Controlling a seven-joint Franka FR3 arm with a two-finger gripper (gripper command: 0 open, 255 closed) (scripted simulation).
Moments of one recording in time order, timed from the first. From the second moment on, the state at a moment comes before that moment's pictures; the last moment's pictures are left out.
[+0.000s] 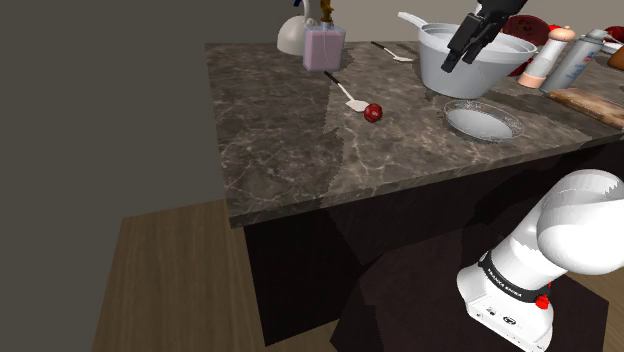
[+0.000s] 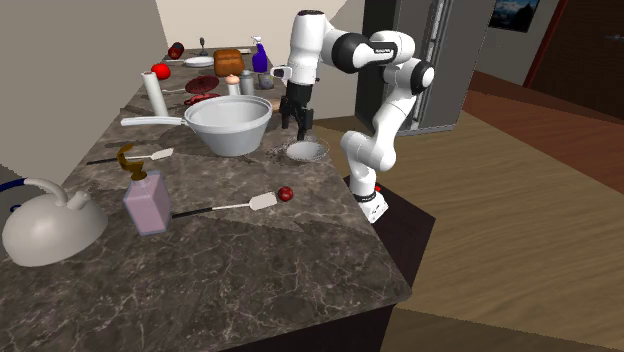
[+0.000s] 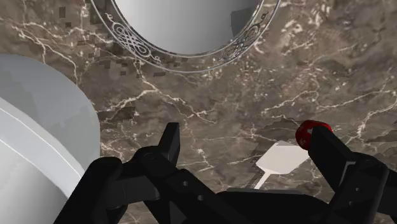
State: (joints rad) arm 0.02 -0.82 -0.05 -2.27 -0.08 1.65 0.02
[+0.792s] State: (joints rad) arm 0.06 -0.52 0.07 -2.20 0.00 1.76 0.19
